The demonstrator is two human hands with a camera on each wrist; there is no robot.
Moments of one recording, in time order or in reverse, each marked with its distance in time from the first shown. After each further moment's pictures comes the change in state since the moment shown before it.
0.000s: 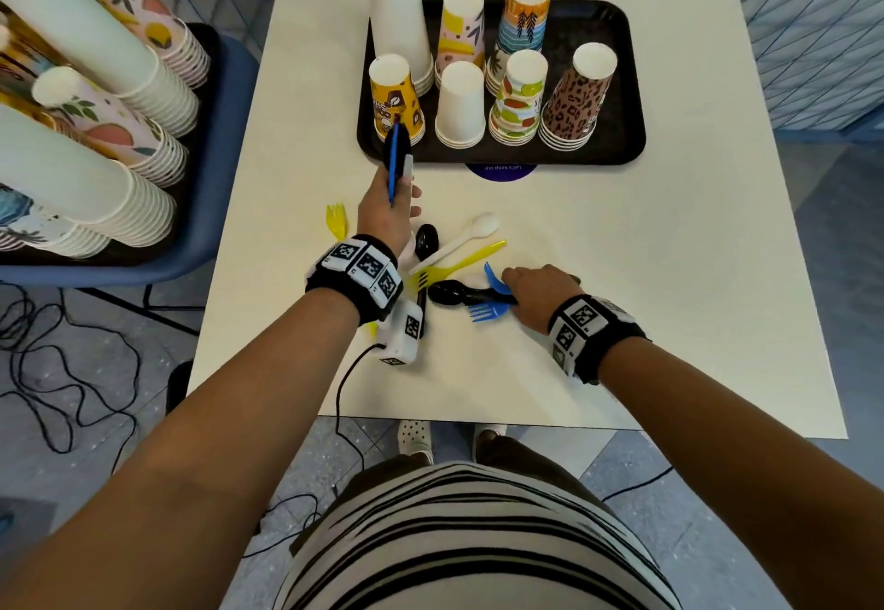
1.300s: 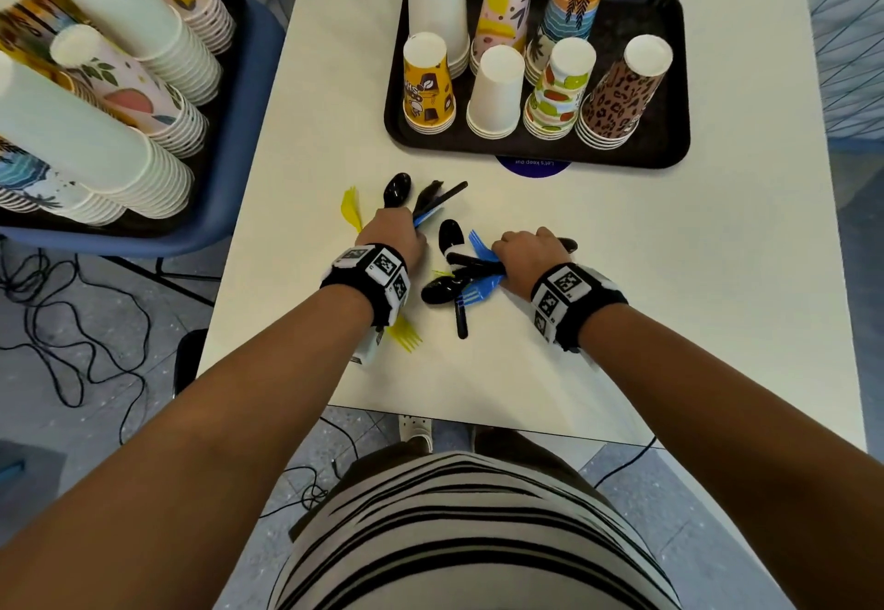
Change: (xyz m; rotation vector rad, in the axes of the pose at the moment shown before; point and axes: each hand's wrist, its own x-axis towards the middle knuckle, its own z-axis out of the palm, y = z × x) left_hand 0.003 -0.025 -0.020 0.979 -0.261 -0.176; right_hand 0.058 -0.018 -0.021 -0.139 0.068 -0.090
